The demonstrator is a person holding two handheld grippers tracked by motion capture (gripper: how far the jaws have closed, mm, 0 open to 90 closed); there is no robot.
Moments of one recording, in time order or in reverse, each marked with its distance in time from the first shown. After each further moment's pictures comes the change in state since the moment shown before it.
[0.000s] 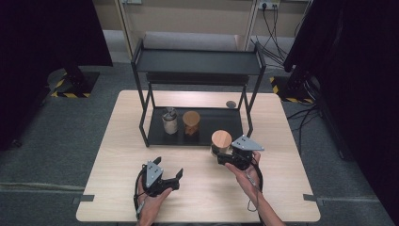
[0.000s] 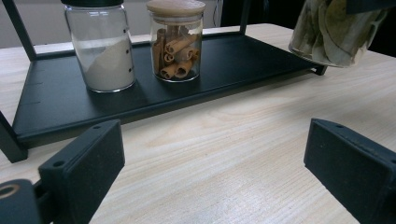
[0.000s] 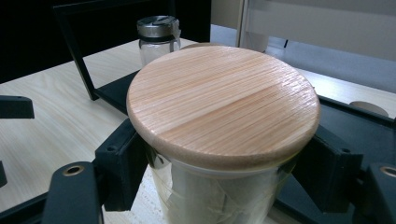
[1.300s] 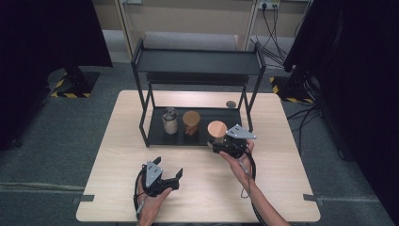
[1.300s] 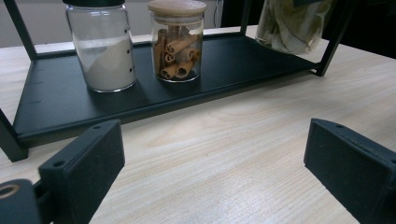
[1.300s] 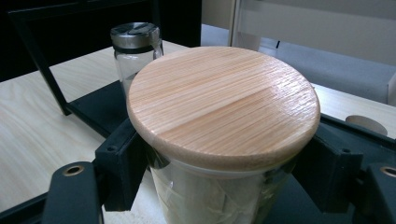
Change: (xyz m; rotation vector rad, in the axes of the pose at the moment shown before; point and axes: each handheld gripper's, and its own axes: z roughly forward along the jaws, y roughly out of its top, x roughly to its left) left arm 0.001 0.000 0.000 0.000 0.000 -0.006; right arm -0.006 0.017 0.036 0.005 -0.035 -0.005
